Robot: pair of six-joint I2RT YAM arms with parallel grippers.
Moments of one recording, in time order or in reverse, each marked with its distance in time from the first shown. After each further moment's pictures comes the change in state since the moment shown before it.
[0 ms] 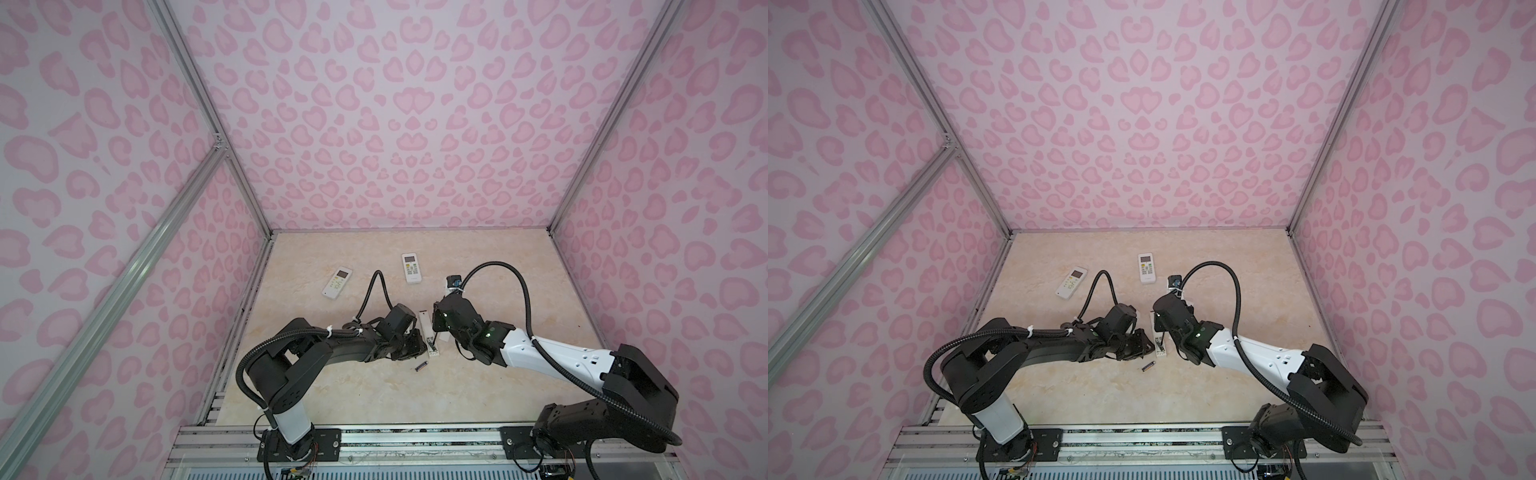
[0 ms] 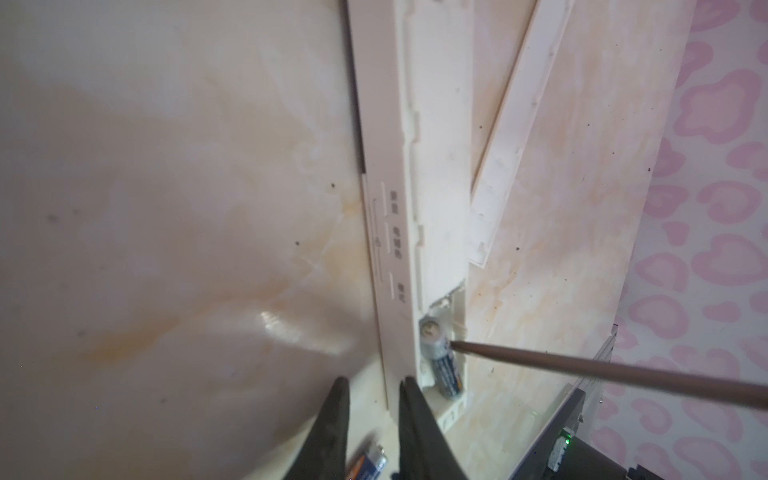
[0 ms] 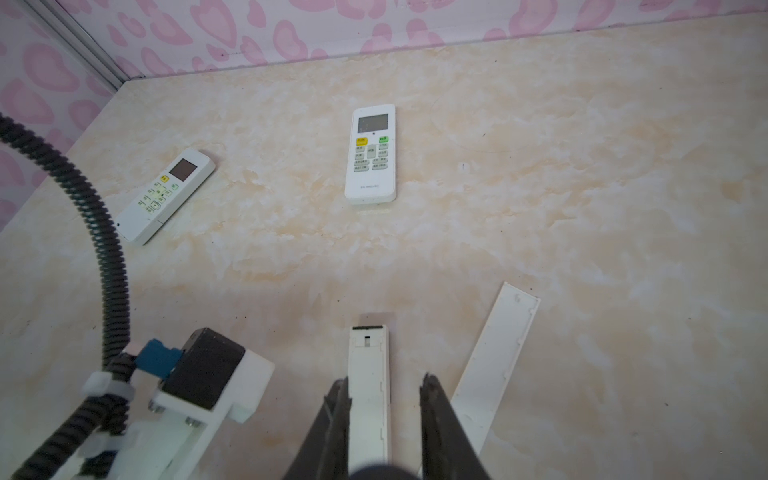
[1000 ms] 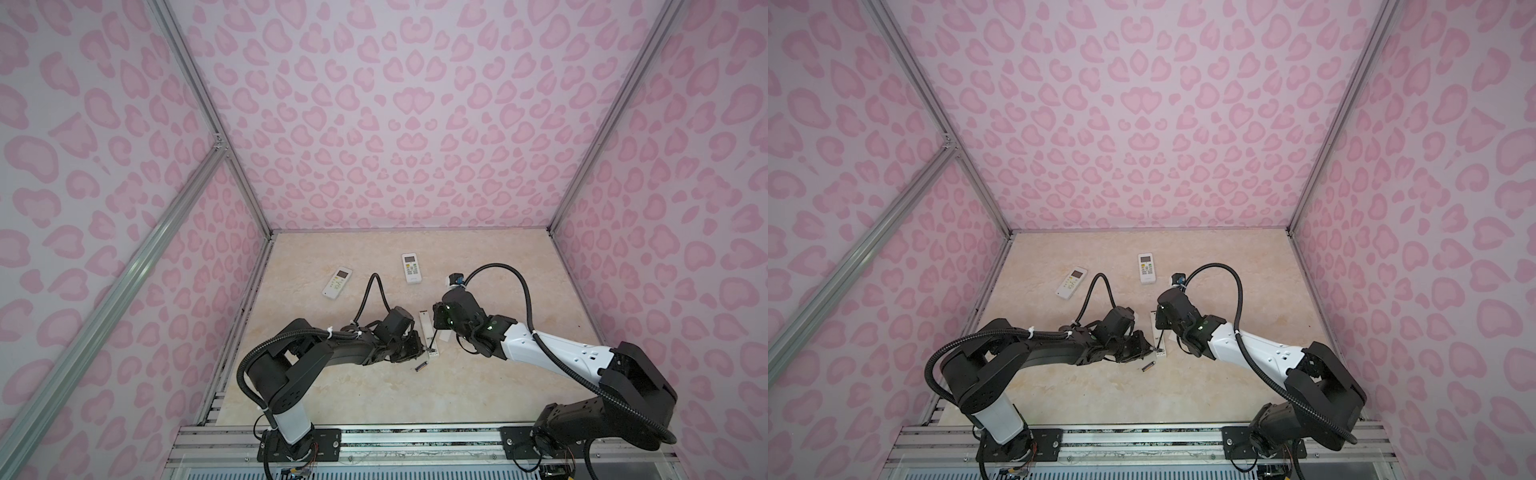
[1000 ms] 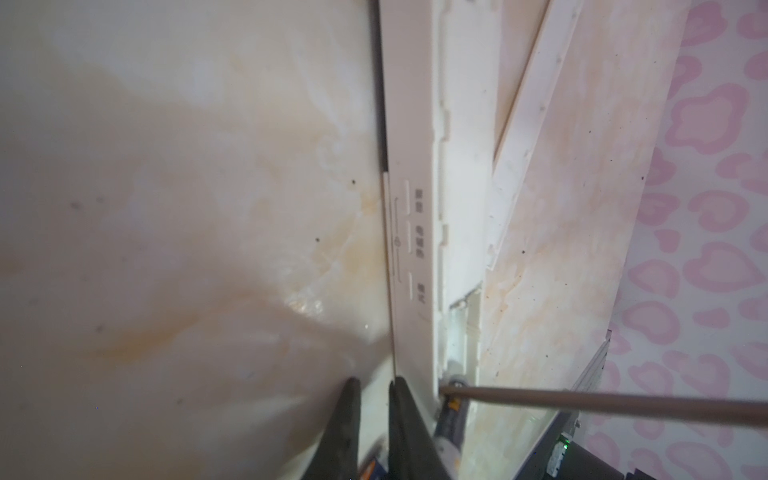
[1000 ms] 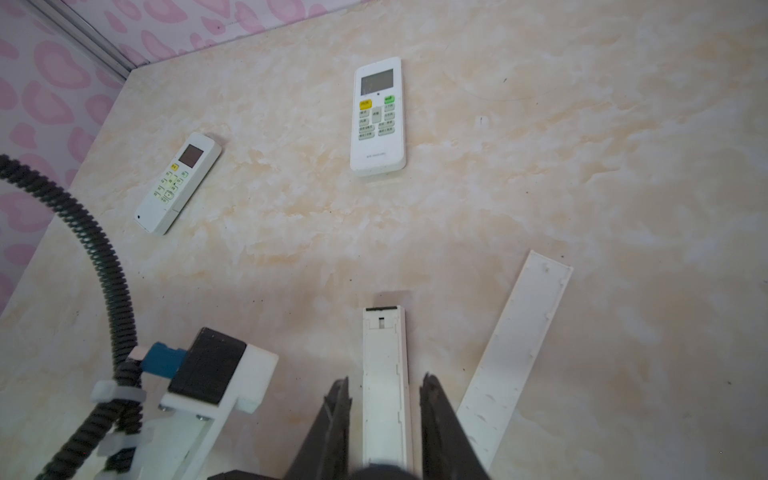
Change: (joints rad) left arm 0.000 -0.005 -0.046 0.063 -0.011 -0.025; right arm -0.060 0.027 0.037 -0.076 -0.159 0.067
